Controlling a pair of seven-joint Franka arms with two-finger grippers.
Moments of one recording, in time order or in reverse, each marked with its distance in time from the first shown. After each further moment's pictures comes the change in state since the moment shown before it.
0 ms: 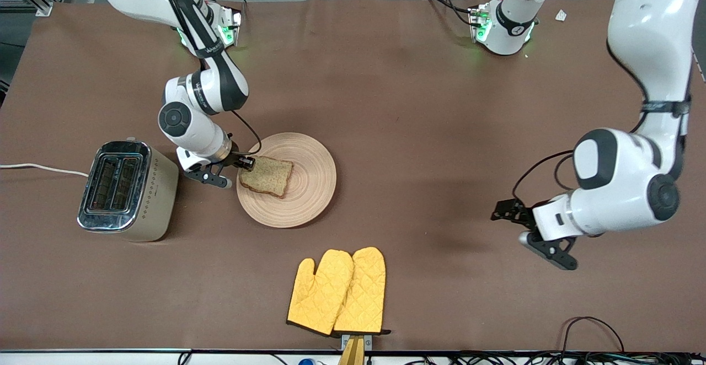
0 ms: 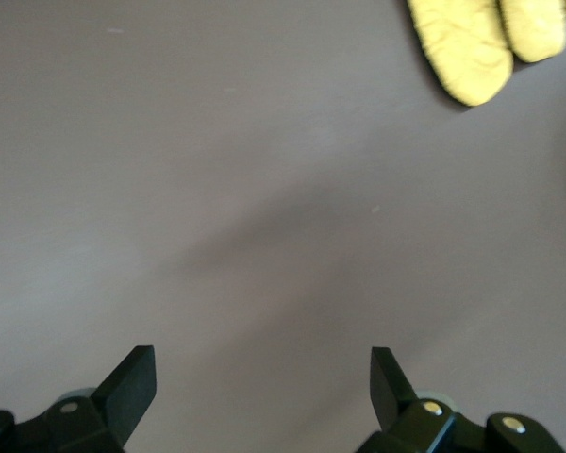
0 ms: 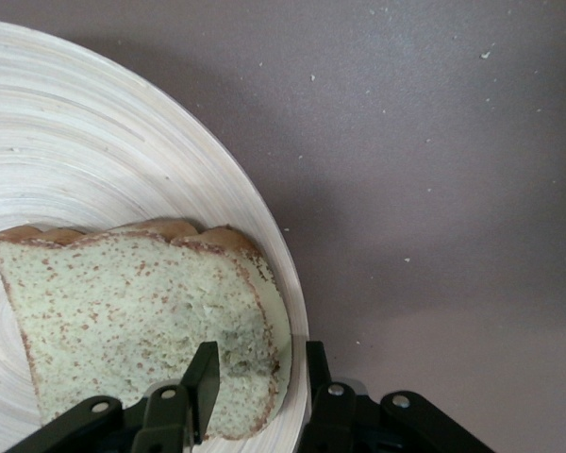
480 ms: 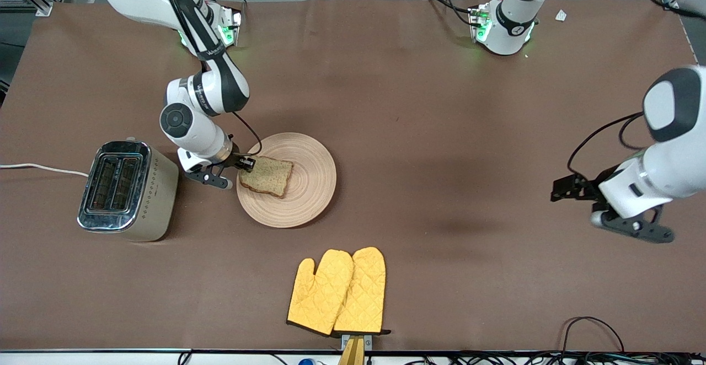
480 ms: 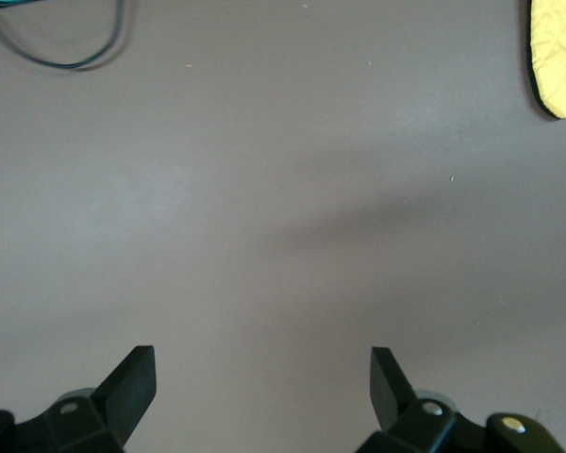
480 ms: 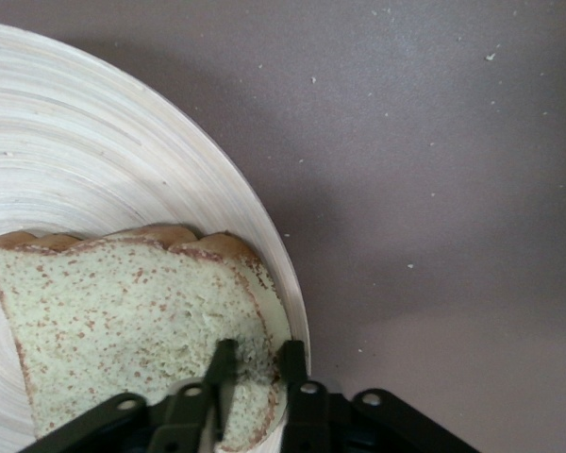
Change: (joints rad) left arm 0.059 -0.228 0.003 0.001 0.125 -0.220 -0.267; right arm 0.000 0.008 0.001 0.000 0.000 0.017 0.000
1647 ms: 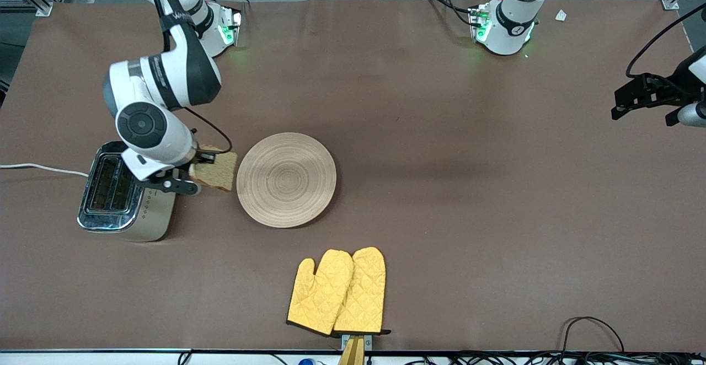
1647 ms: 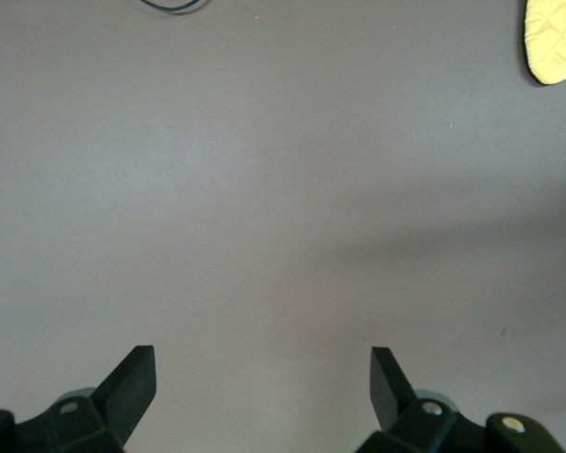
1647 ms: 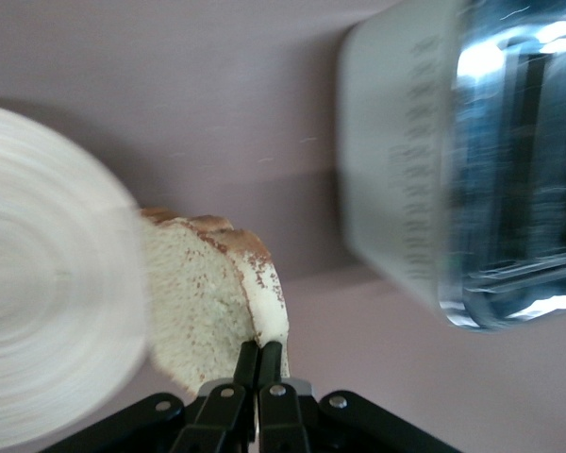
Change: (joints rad) left arm 0.046 -0.311 0.016 -0.036 -0.022 -0.259 -0.029; right arm -0.029 -0.055 -0.012 0.509 -0.442 -0.829 -0.026
